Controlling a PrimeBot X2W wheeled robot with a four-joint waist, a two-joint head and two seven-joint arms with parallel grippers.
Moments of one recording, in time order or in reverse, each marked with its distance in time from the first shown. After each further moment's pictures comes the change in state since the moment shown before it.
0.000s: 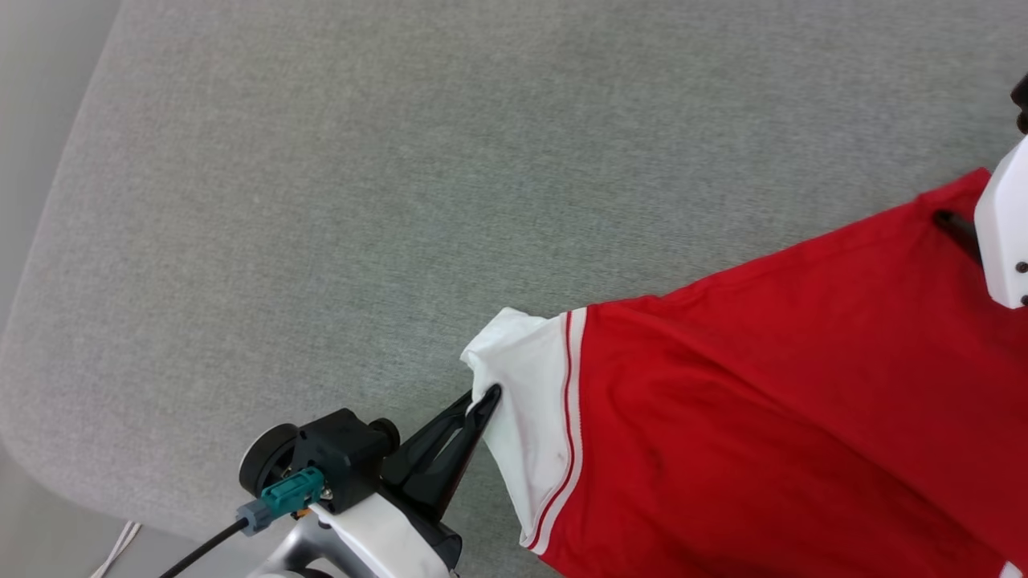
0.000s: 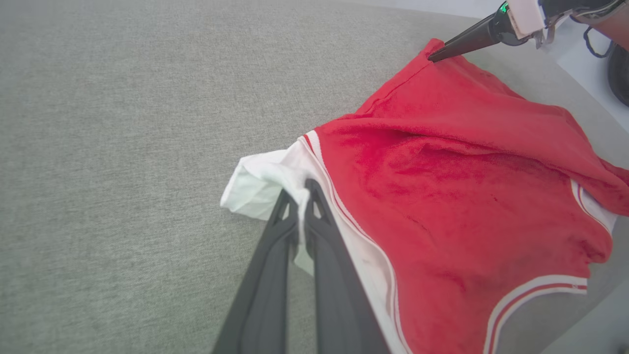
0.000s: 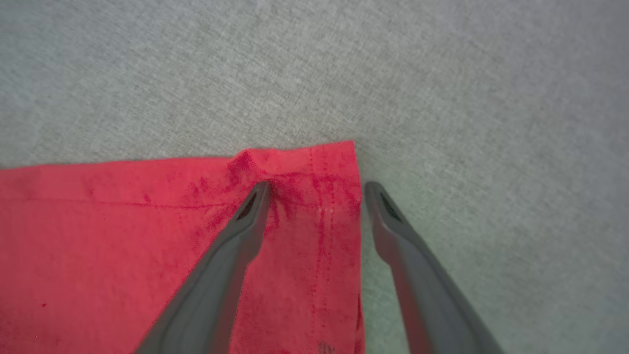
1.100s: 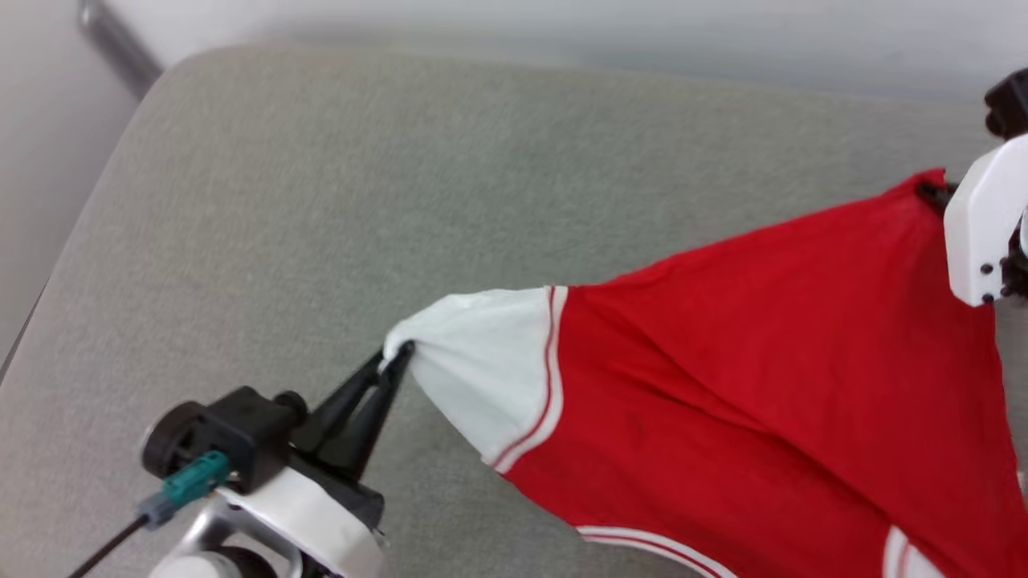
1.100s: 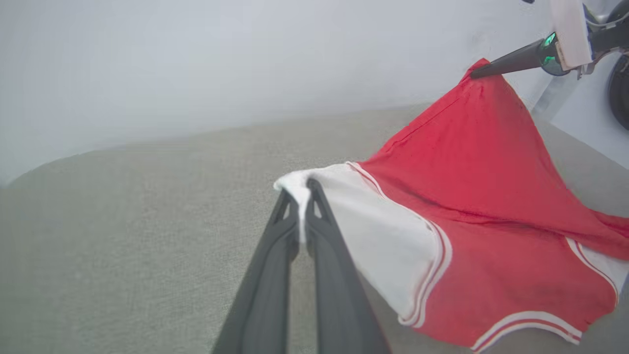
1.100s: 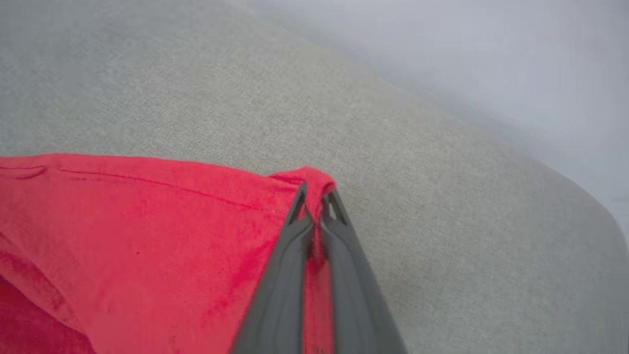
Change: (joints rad) left arm 0.012 0.091 0.102 -0.032 0.000 0.063 -0.037; right arm -0.036 0.000 0.116 0.125 0.087 0.000 -0.268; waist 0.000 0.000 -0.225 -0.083
